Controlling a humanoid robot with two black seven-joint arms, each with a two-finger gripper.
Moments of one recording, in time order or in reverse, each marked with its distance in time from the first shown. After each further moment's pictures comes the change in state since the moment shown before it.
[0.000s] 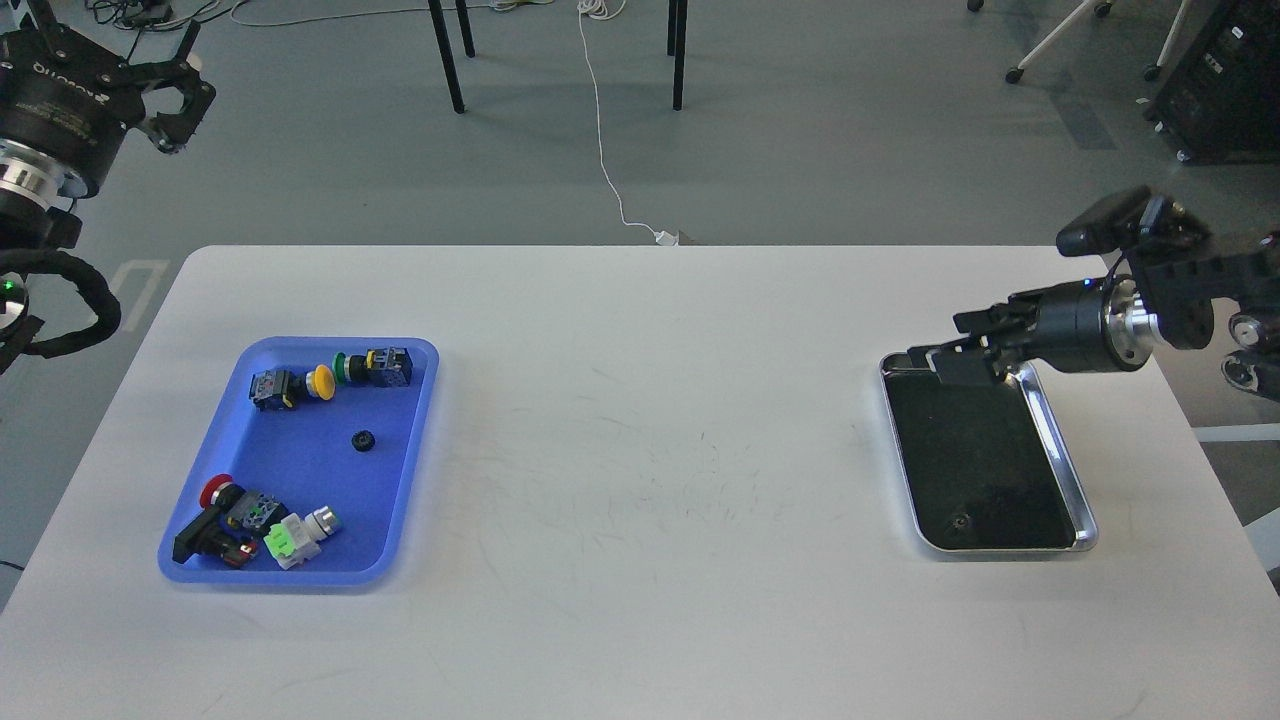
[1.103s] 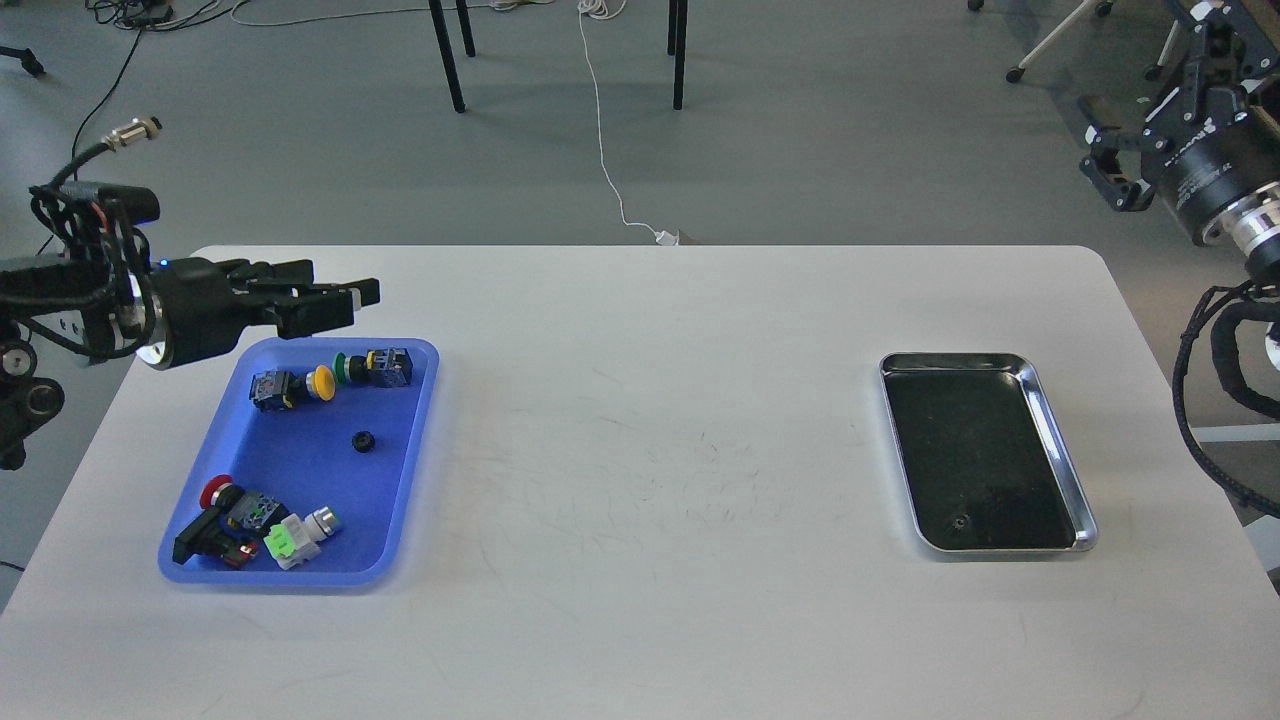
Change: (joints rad) left arm -0.043 0.172 0.476 -0.165 1.954 0.131 -0.148; right arm -0.617 -0.077 0.861 -0.005 1.482 0.101 0.004
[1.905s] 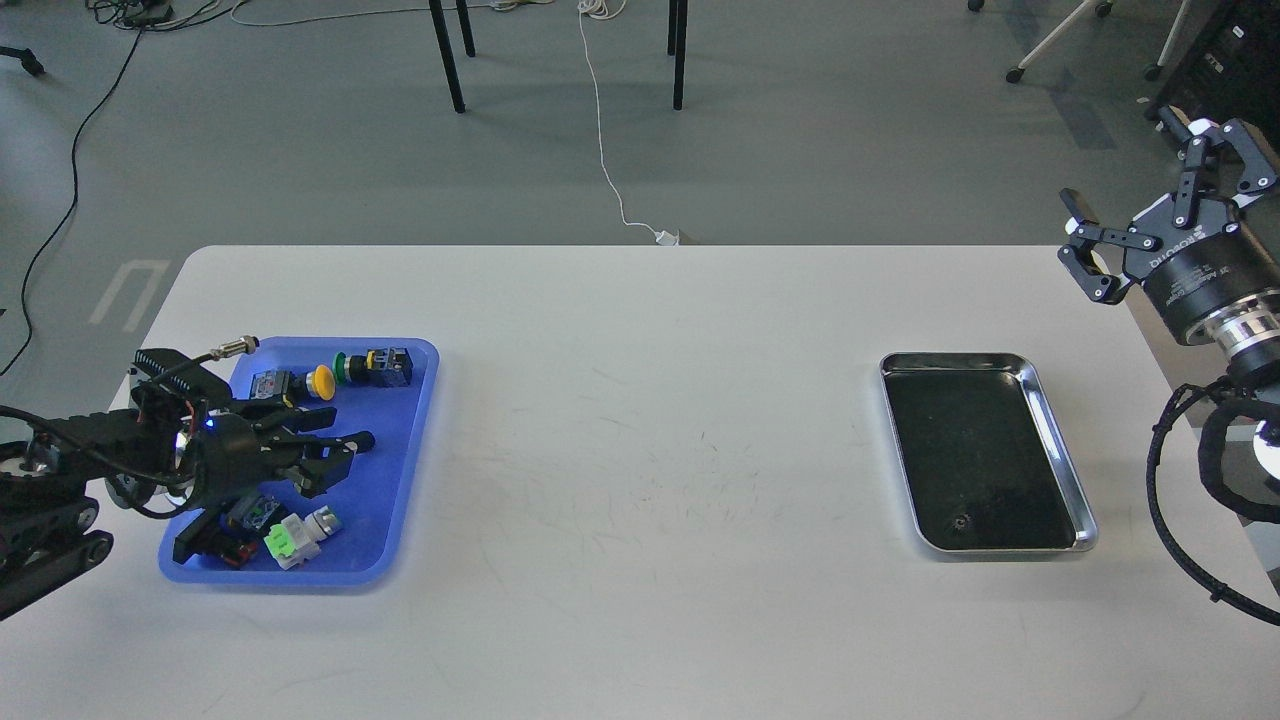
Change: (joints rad) left arm 0.068 -0.115 0.278 0.212 0.066 0.254 -0.053; right arm -0.253 0.007 0.227 0.106 0.007 0.031 0.000
